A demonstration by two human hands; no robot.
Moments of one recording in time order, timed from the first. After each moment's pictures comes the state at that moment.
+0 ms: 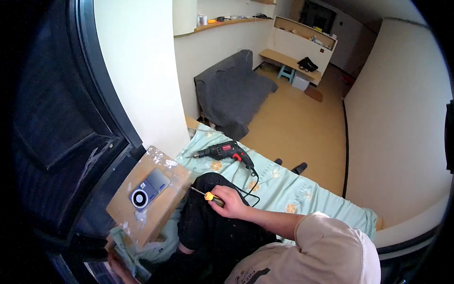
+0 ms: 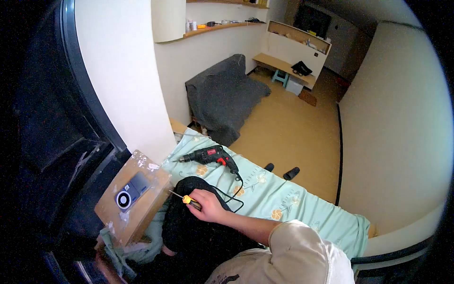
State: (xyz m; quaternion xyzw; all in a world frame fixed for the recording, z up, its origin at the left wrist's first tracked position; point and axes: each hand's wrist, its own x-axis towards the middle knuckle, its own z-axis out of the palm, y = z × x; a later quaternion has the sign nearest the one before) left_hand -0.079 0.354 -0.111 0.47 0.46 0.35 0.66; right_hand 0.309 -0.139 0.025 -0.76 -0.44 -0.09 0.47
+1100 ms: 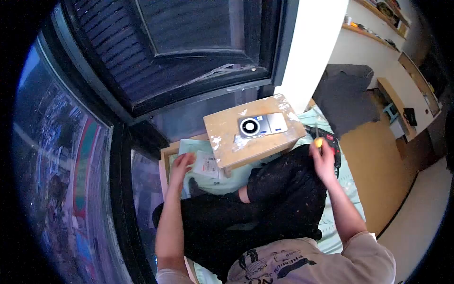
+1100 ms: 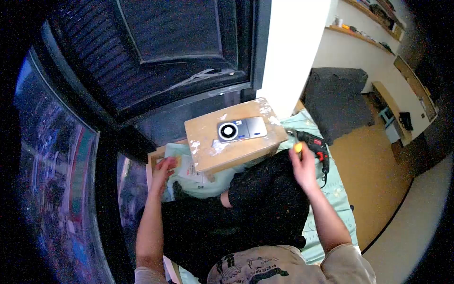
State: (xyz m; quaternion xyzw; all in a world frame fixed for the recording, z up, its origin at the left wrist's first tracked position) left_hand -0.020 0.255 -0.021 0.58 0.44 0.25 0.64; right_hand 0.339 -0.096 0.051 -0.80 -0.34 0.02 0.50
